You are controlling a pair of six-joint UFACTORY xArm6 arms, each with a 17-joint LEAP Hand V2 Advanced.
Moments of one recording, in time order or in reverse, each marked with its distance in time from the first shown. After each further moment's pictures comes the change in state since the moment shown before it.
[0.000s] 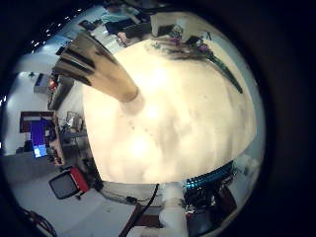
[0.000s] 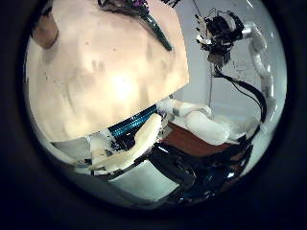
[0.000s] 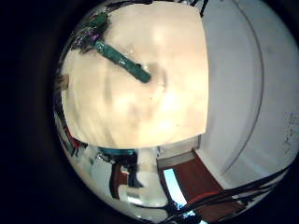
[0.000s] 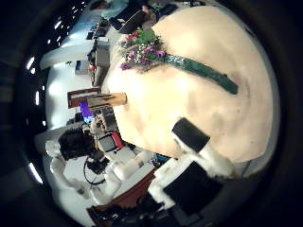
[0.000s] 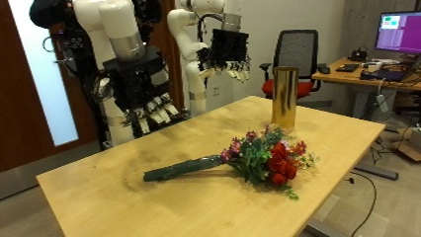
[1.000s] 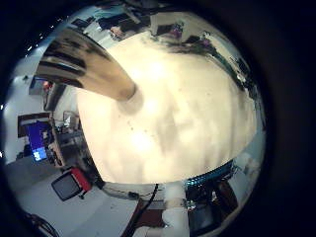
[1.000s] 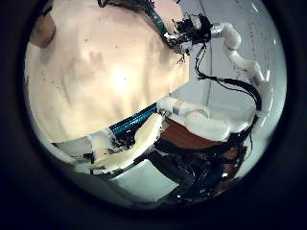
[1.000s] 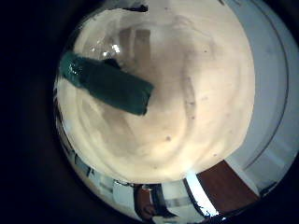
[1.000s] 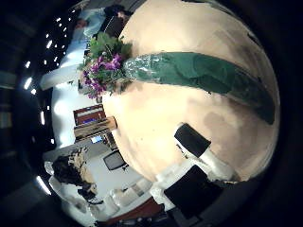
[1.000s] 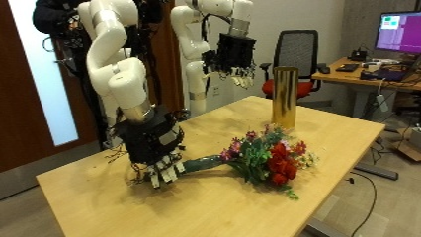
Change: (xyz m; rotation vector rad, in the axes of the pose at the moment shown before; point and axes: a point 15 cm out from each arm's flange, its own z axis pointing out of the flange) left arm -0.001 -0.023 0.009 -0.065 0.013 0.006; right arm 0.043 -0.041 0.132 0.014 -0.039 0.145
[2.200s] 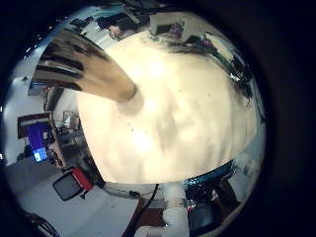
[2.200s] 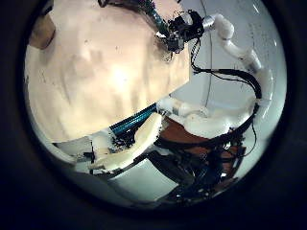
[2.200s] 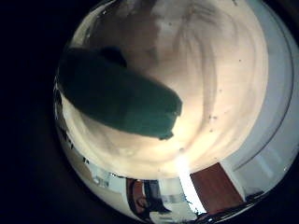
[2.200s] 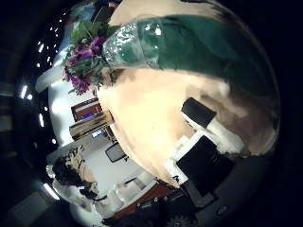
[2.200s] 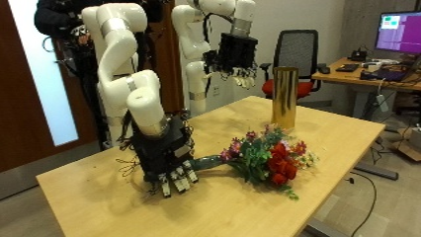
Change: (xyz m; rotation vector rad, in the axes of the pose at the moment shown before) left arm -0.001 -0.008 -0.002 -0.018 0.003 0.000; right arm -0.014 -0.012 0.036 -0.194 0.028 -0.052
